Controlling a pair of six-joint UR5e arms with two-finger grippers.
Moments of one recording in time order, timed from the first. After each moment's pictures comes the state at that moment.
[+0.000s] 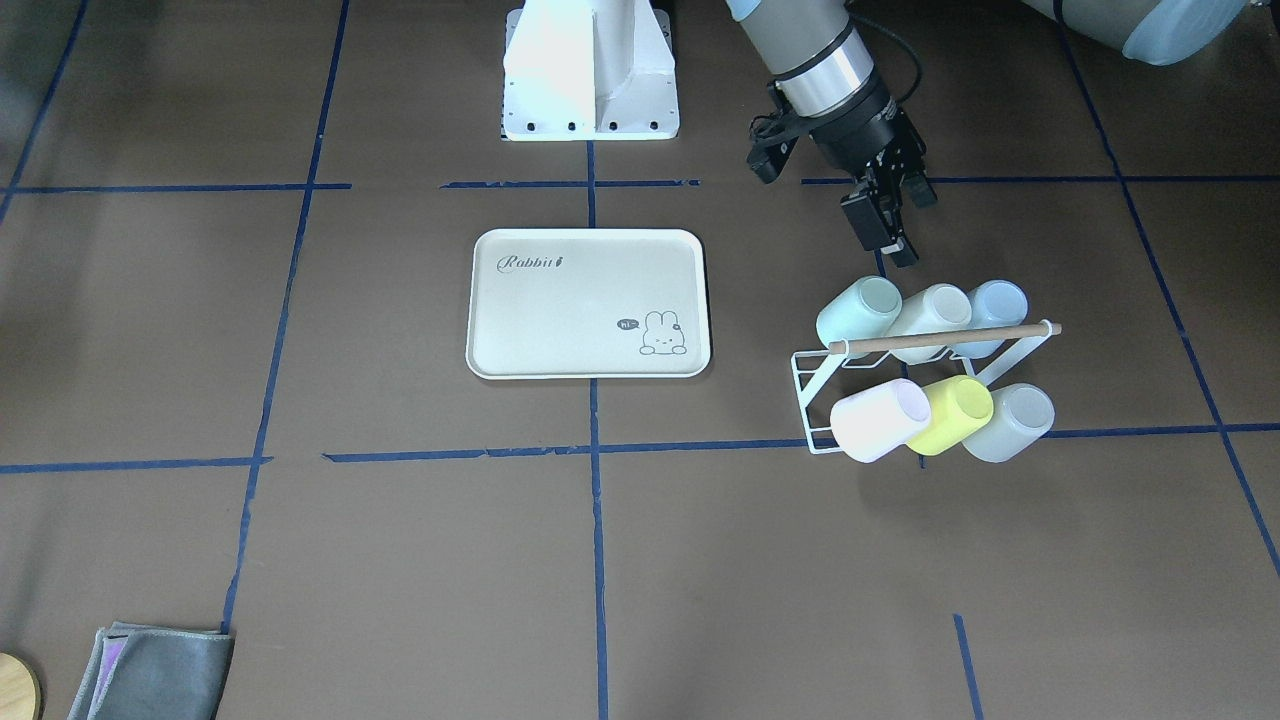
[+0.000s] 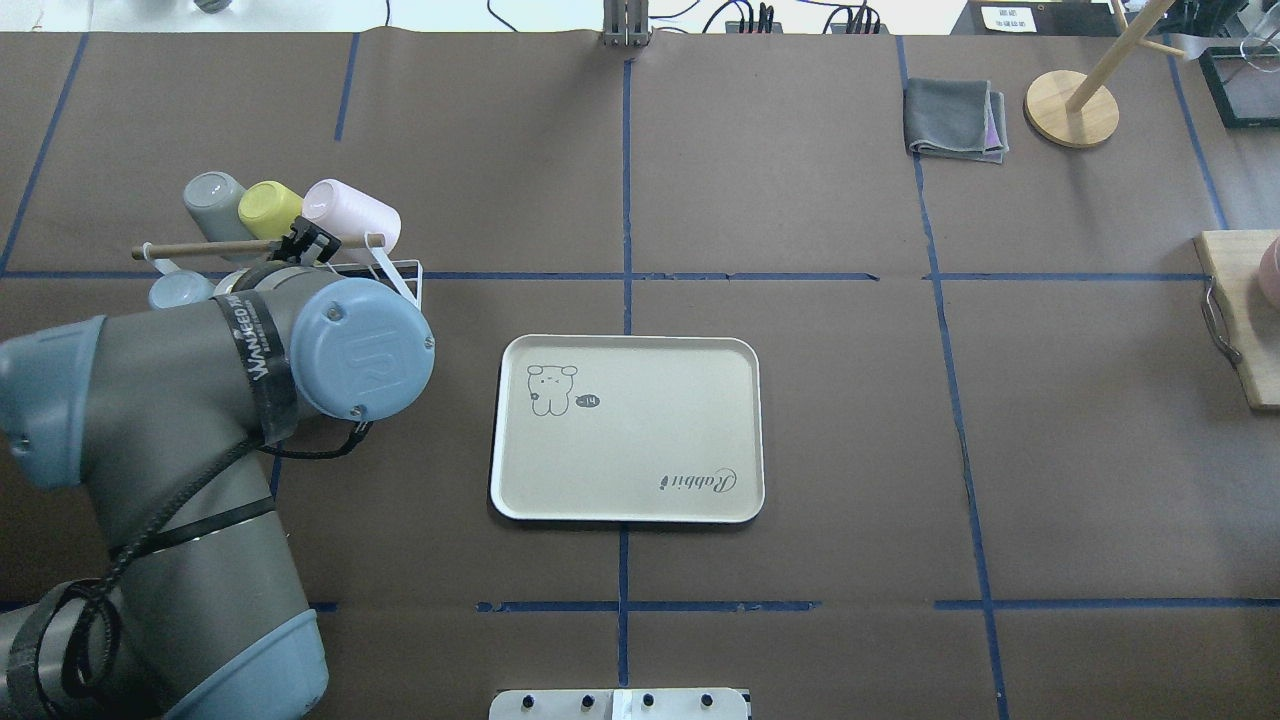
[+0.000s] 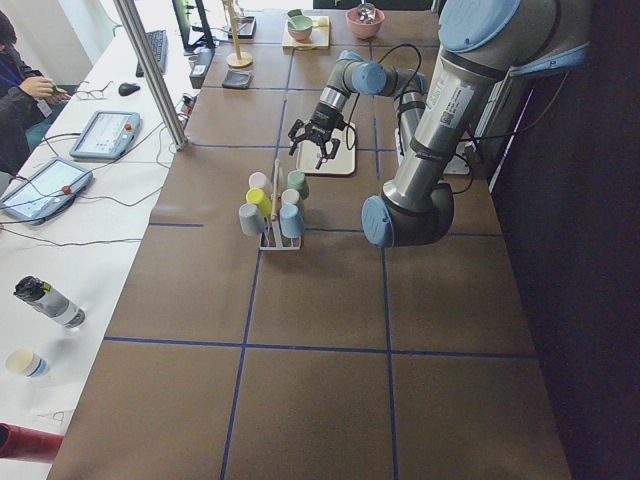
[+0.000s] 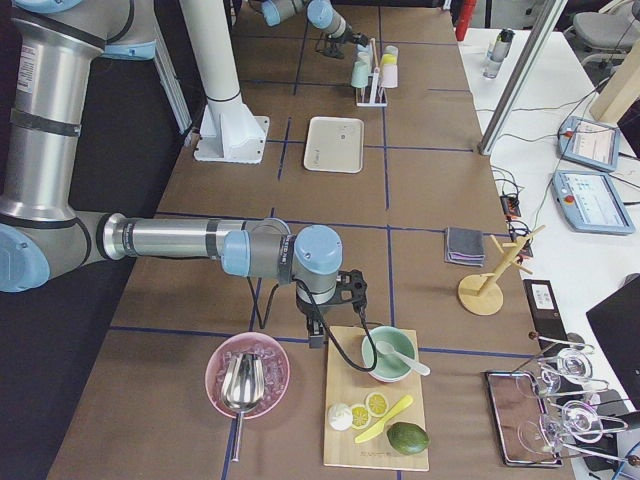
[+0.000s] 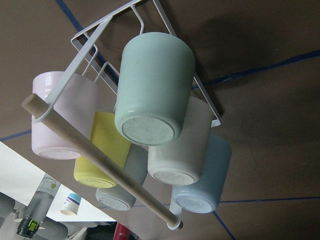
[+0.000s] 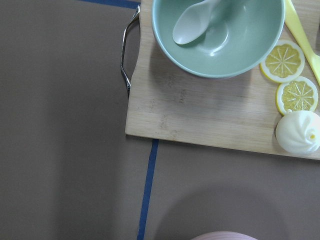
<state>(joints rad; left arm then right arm) -0.48 -2.17 -2.06 -0.72 -1.17 0.76 1.56 -1.82 1.84 -1.65 2.31 -0.17</state>
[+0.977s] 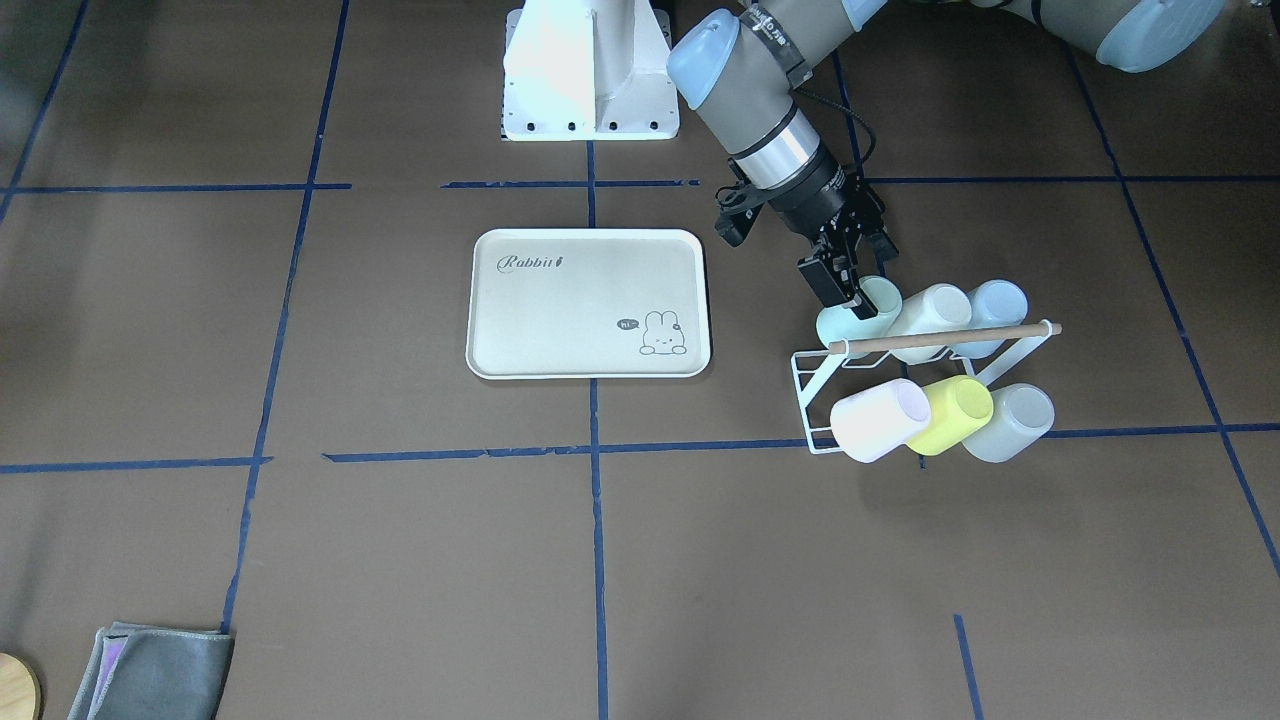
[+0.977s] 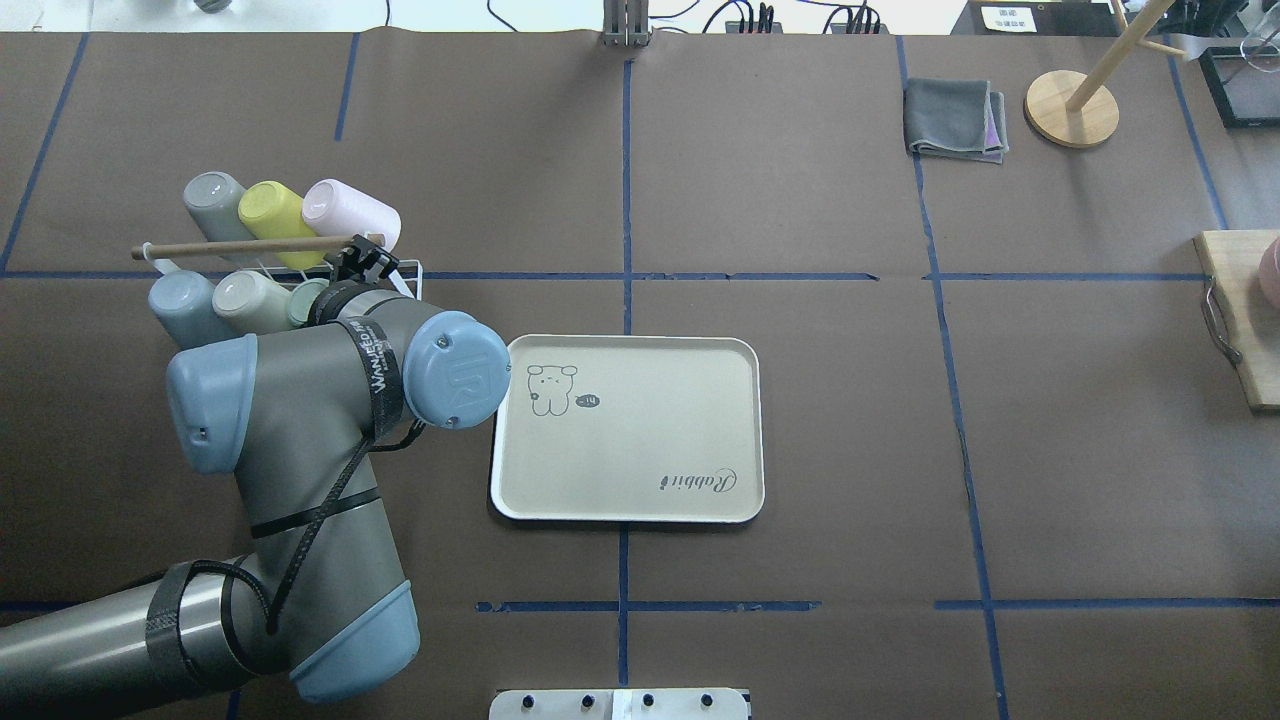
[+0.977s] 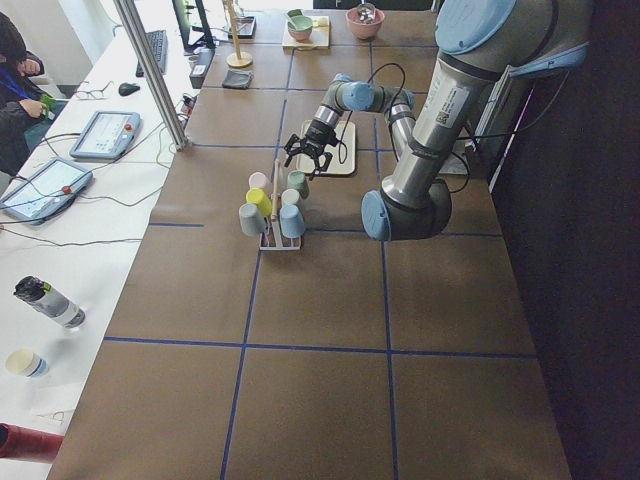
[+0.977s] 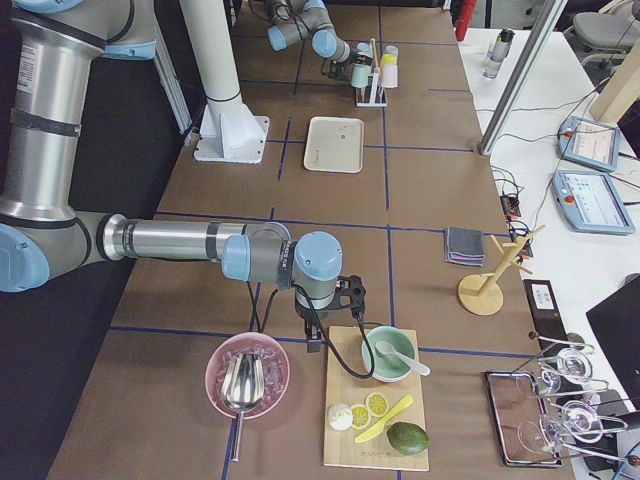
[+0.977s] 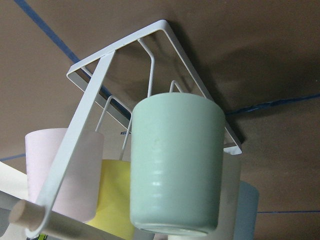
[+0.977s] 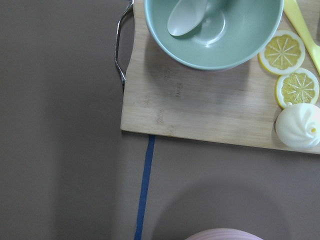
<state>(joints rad) -0.45 -2.19 -1.86 -0.84 -1.12 0.70 1.56 -1.82 1.82 -1.65 2.32 -0.17</state>
